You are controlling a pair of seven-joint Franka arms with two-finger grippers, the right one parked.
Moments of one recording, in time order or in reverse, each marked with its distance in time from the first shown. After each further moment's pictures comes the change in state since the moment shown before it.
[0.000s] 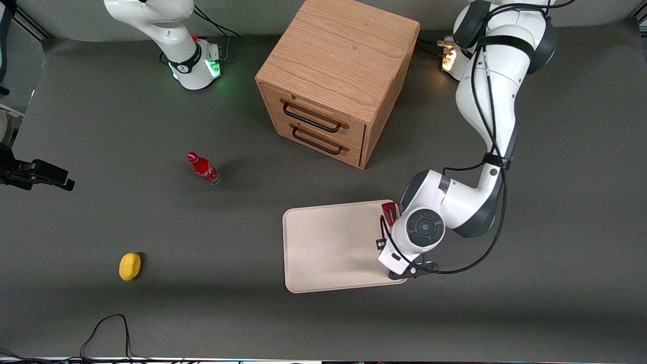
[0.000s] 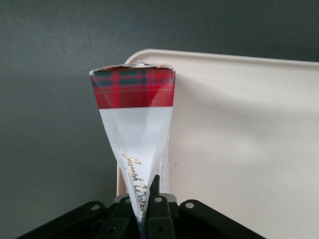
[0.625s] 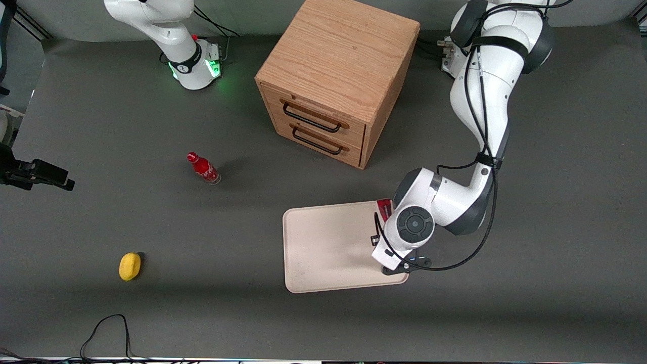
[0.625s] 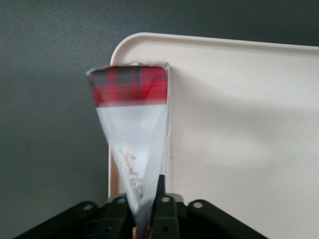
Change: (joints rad) arm -0.012 0.000 0.002 -0.020 0.001 0.011 -0.015
